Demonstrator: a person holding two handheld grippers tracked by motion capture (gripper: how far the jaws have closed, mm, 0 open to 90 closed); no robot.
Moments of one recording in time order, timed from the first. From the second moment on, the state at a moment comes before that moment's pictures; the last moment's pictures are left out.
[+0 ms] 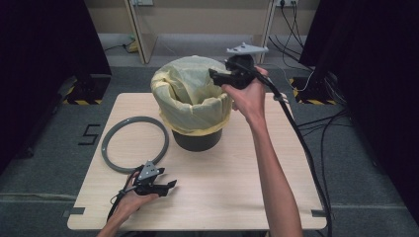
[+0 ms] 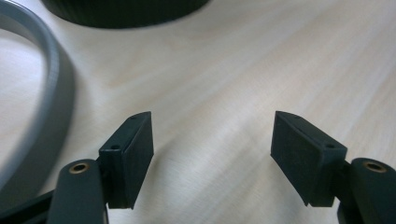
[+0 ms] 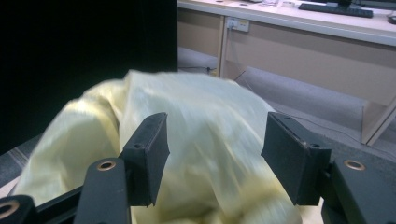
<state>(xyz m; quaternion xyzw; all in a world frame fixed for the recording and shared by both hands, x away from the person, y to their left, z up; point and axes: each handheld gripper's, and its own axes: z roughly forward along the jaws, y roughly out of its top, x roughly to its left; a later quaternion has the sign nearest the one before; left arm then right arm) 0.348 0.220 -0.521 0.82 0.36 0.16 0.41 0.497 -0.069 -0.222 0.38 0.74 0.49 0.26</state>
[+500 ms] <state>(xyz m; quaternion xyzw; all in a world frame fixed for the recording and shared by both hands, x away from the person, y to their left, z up) 0.345 0.215 -0.522 0.84 0.35 0.16 0.39 0.560 0.036 -0.243 0.38 0.78 0.44 0.22</state>
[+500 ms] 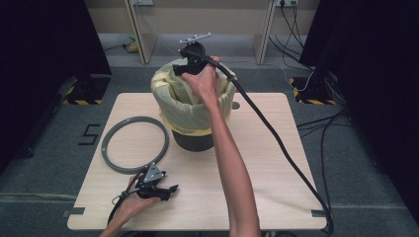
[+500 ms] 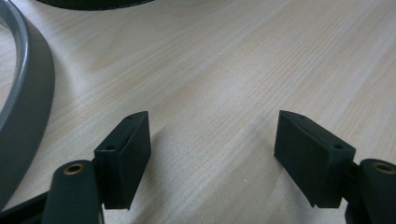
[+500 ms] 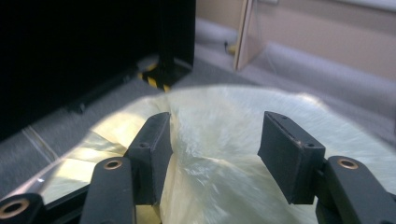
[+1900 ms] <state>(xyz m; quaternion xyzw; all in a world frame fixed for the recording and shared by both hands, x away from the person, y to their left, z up) 0.344 0.215 -0.522 0.84 0.35 0.15 0.39 0.606 0.010 -0.293 0.51 0.77 0.32 0.21</state>
